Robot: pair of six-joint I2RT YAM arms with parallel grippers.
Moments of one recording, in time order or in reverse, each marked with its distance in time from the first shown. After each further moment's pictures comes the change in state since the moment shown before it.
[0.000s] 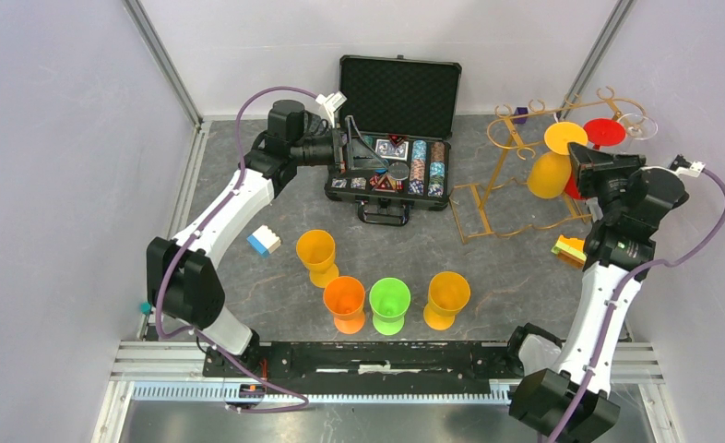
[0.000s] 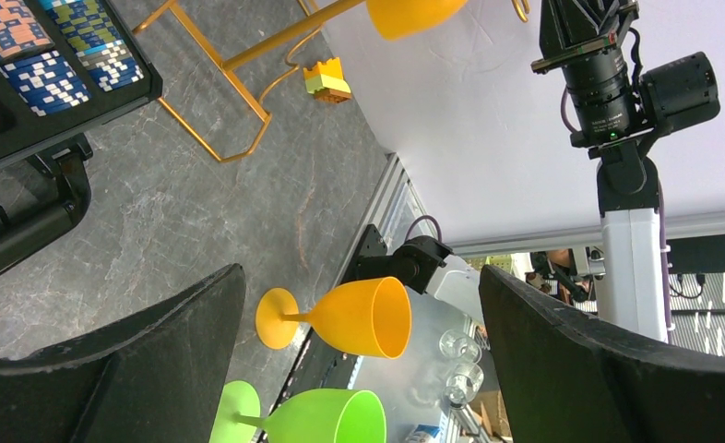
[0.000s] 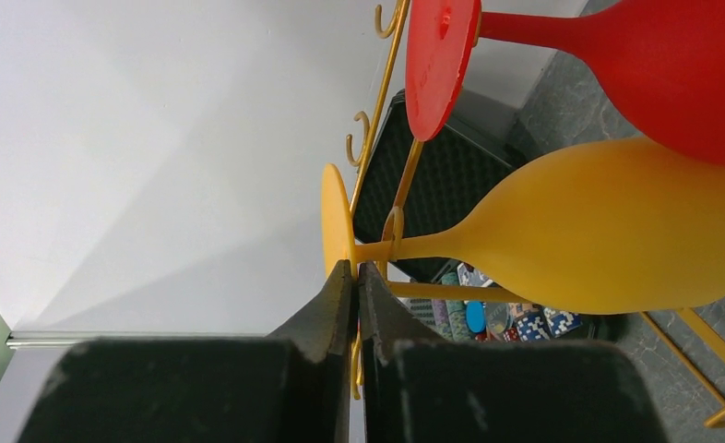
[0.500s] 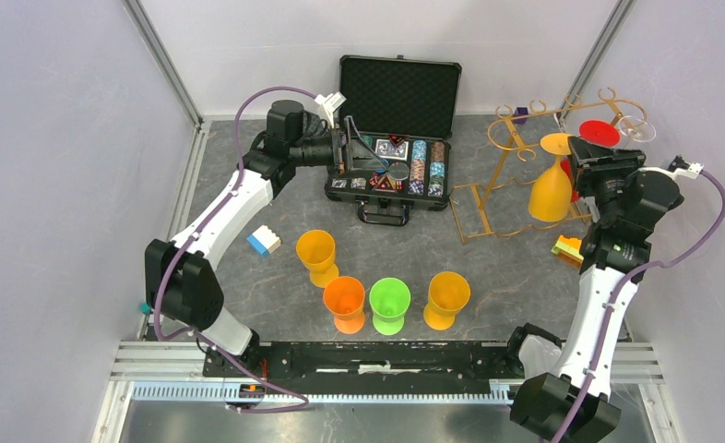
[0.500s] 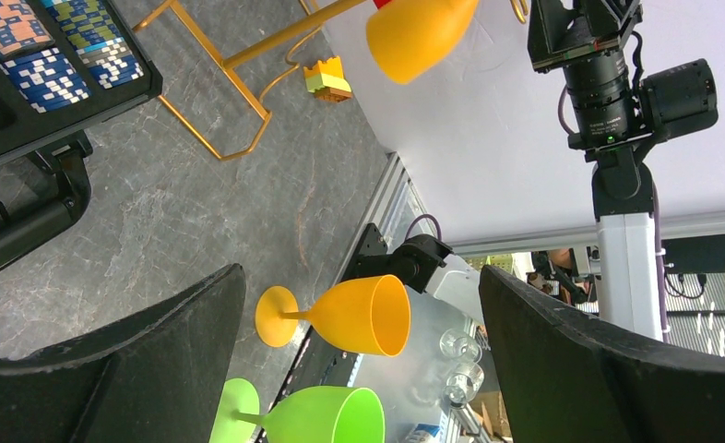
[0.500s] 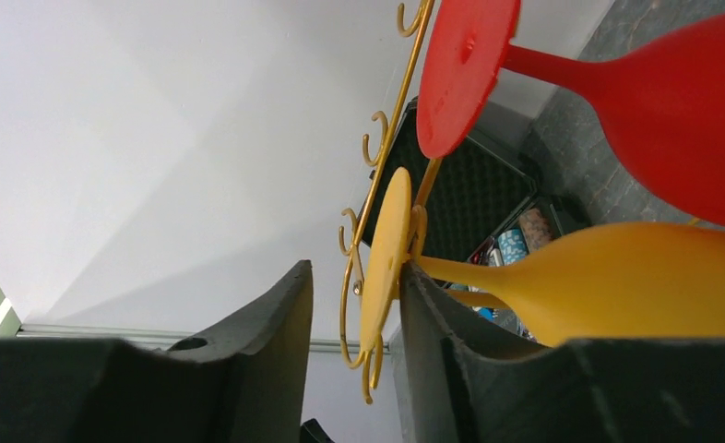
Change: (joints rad) left arm 0.000 -0.011 -0.001 -0.016 -0.004 0.005; right arm 0.028 -0.018 -0.032 0.058 0.037 0.018
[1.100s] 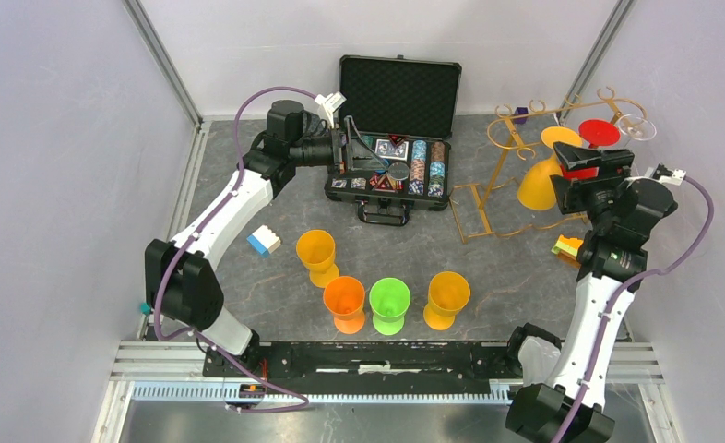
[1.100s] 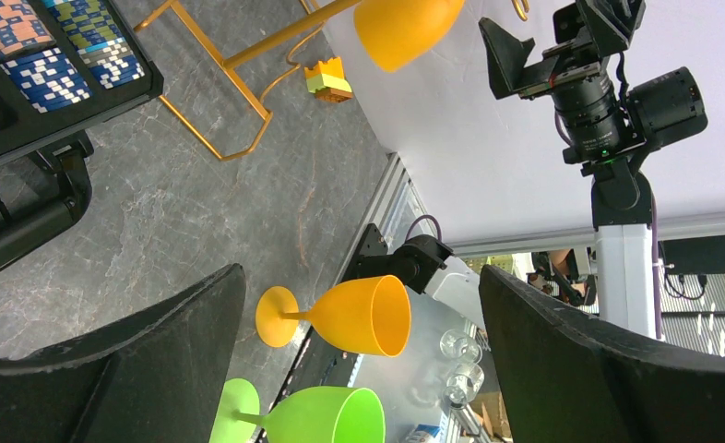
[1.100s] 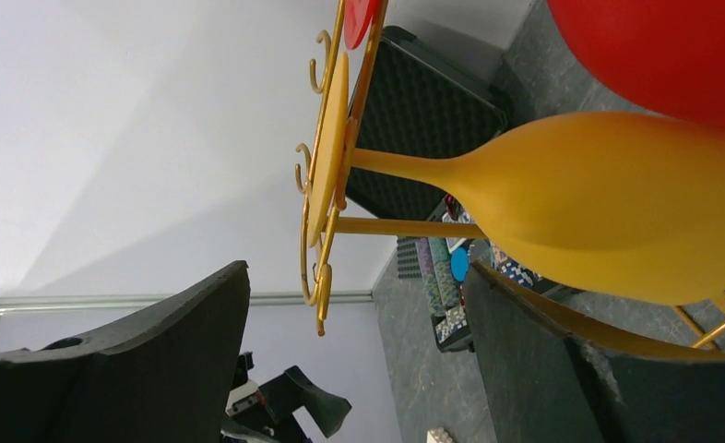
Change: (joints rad) left arm 0.000 0.000 0.000 0.000 -0.002 0.000; right arm 0.001 -0.048 -0.024 -0.133 -0.087 -0.038
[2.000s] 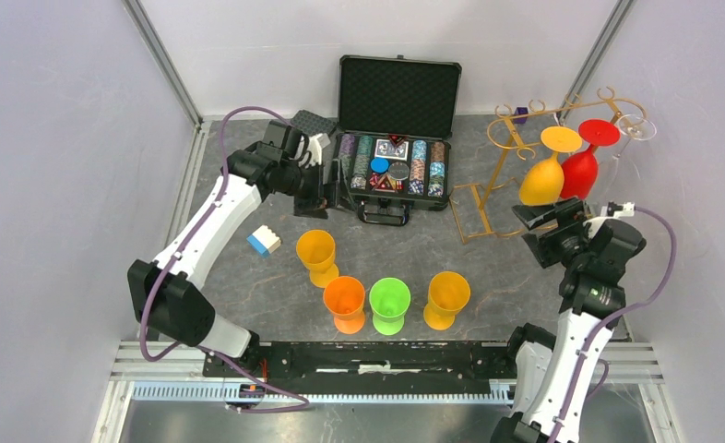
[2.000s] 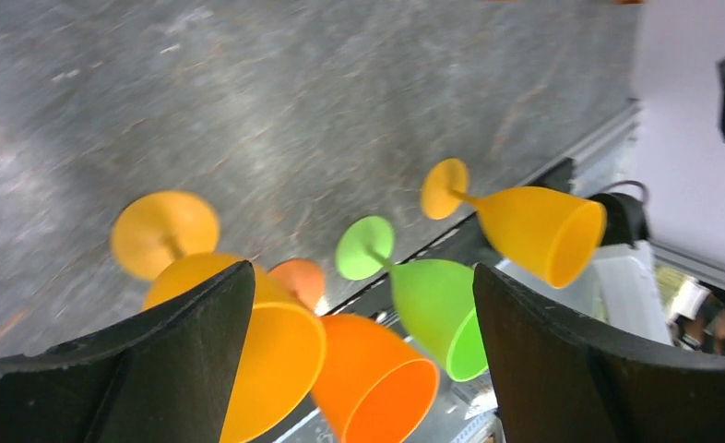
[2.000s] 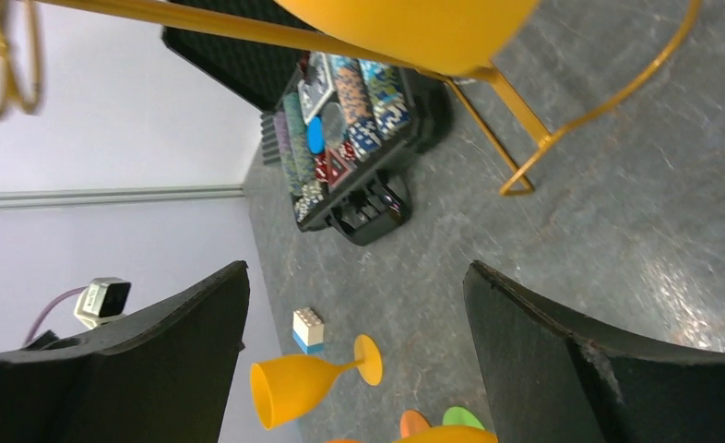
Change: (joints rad) left arm 0.000 -0.095 0.029 -0.702 -0.373 0.299; right arm 0.001 -0.222 -0.170 -0.365 -0.126 -0.357
